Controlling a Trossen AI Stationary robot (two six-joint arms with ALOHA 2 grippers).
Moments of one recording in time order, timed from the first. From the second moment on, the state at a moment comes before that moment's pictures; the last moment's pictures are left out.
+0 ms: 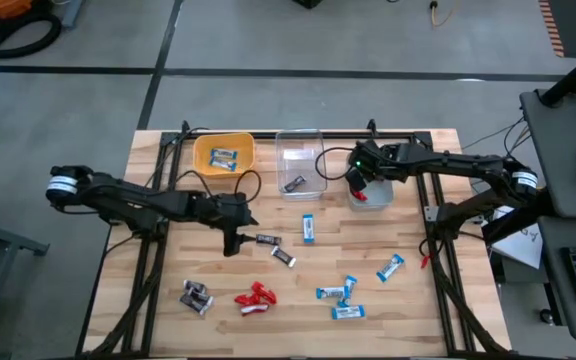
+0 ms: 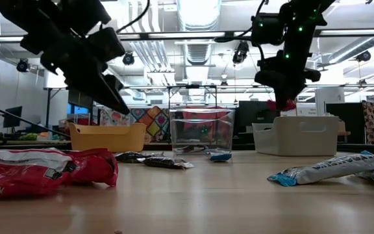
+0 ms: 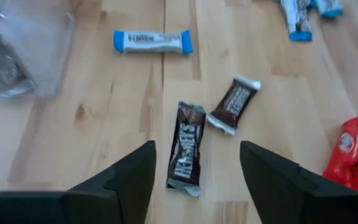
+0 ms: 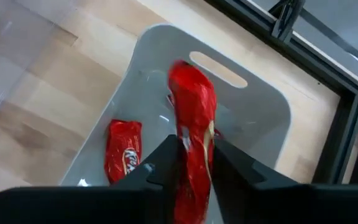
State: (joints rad) left arm -0.02 1.25 0.54 -0.03 0.06 -0.06; right arm -0.40 1.37 0.98 -0.85 0.42 0.53
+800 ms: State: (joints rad) left arm -0.05 1.58 0.54 0.25 0.03 -0.04; right arm -0.36 1.37 0.99 -0.85 0.41 0.52
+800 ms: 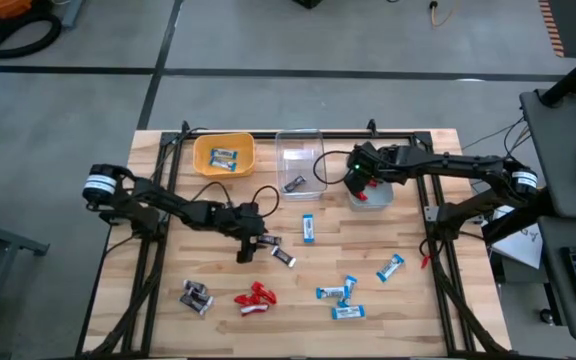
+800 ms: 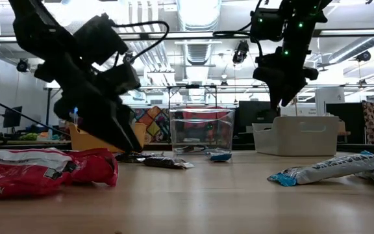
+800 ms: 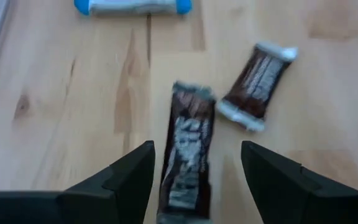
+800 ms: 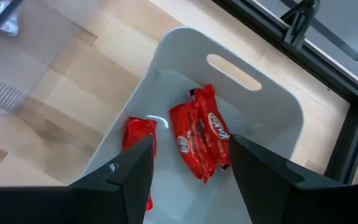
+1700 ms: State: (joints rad) left arm -0.05 1.60 0.54 0.25 0.02 -0.04; right arm -0.32 1.37 0.99 -0.84 0.41 0.56
